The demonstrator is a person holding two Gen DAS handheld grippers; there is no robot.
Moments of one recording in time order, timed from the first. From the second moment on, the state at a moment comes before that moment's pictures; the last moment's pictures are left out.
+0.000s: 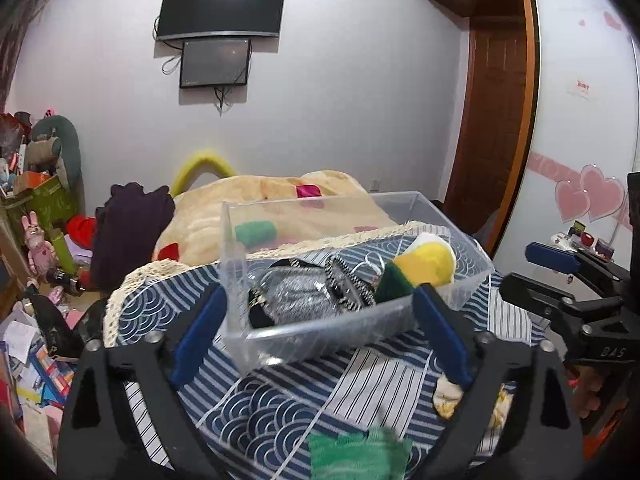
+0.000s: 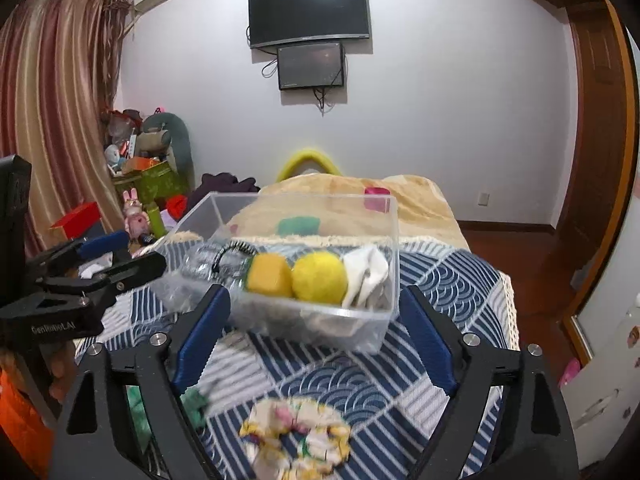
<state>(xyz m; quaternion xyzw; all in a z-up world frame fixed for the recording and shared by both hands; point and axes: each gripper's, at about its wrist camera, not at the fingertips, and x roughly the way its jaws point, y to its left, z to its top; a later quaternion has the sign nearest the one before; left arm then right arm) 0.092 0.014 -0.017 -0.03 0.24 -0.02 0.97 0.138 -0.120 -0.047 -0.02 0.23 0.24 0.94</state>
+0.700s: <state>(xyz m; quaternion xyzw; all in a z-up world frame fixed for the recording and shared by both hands) 0.062 -0.007 -0.115 -0.05 0.40 -0.05 0.92 0.124 -0.118 -0.141 -0.04 0.37 0.24 0.90</state>
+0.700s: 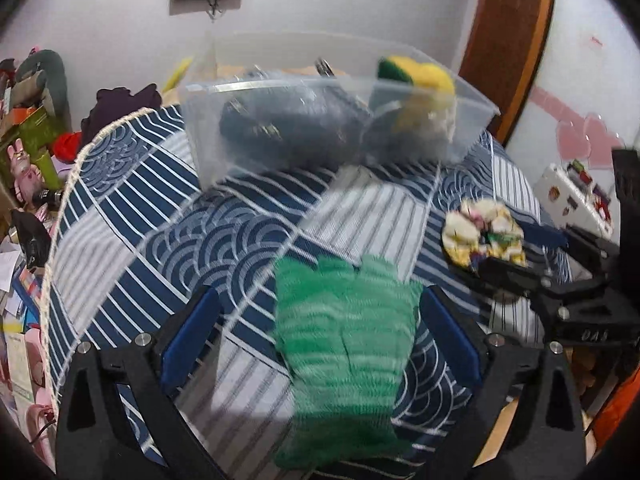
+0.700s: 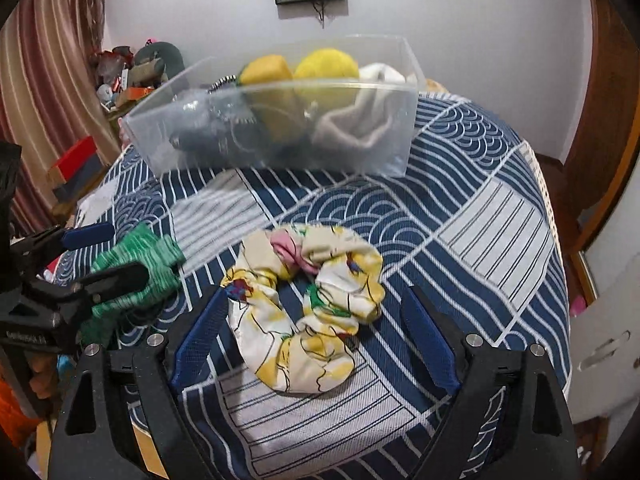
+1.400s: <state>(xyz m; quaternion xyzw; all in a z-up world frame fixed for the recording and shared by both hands) 0.050 0.009 -0.093 -0.05 0.34 -0.05 0.94 0.112 -0.121 -0.120 -0.04 0.32 0.27 0.91</state>
